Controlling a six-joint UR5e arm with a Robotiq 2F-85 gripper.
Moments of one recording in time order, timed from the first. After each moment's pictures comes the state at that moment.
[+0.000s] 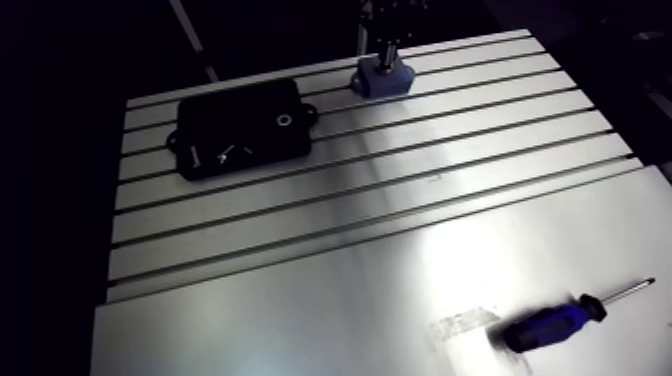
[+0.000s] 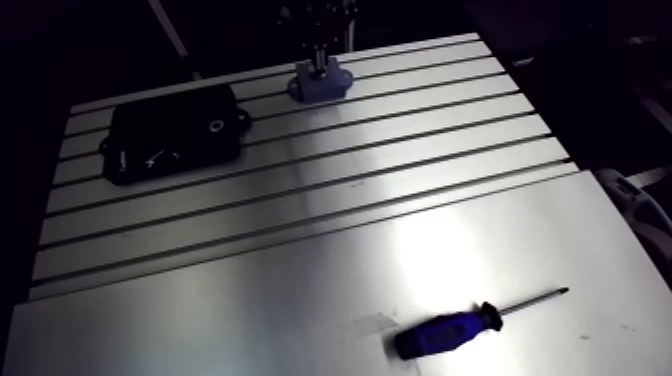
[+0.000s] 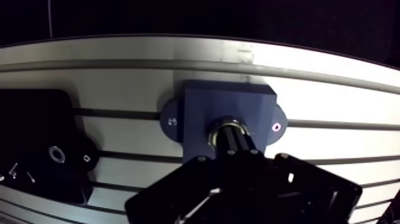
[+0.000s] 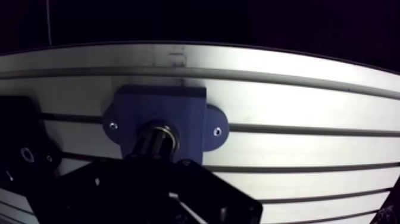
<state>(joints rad) -0.27 -0.93 1.47 -2.03 -1.57 -1.90</state>
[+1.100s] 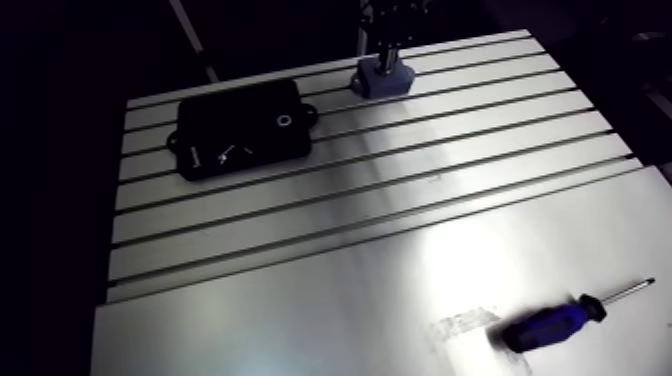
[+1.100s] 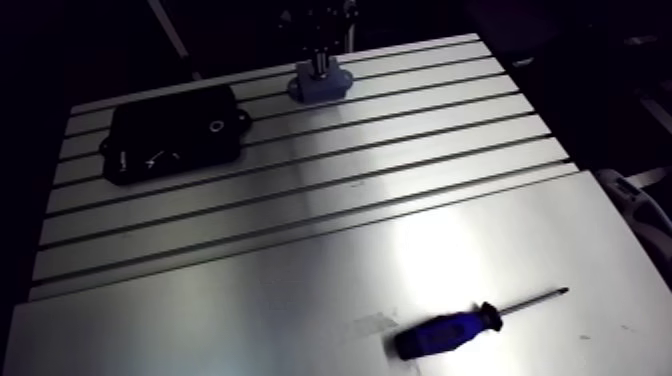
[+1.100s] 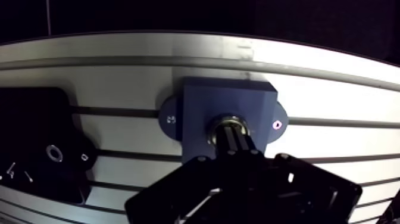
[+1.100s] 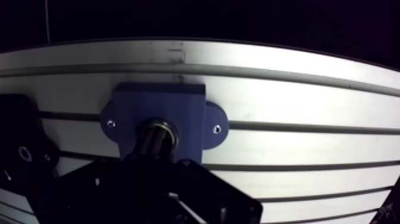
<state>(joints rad) -0.27 -0.93 1.48 -2.03 -1.57 -1.90</state>
